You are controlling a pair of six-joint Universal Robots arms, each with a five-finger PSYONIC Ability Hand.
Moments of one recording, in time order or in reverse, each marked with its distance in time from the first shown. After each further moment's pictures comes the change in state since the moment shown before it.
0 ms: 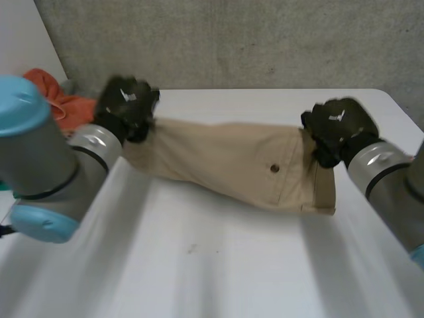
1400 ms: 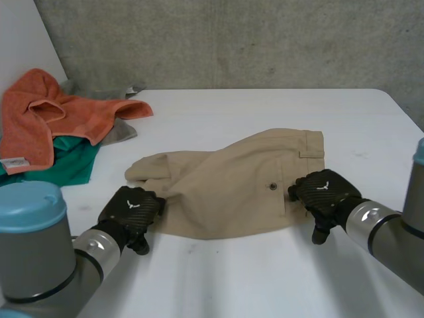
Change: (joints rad) left arm -0.007 0.038 -0.474 -0.015 0.010 -0.087; right arm -0.108 0.121 0.196 0.055 -0.211 -0.127; left_hand -0.584 -0.646 -0.639 -0.654 -0.617; right_hand -0.553 -0.721 -0.705 -0.729 -0.673
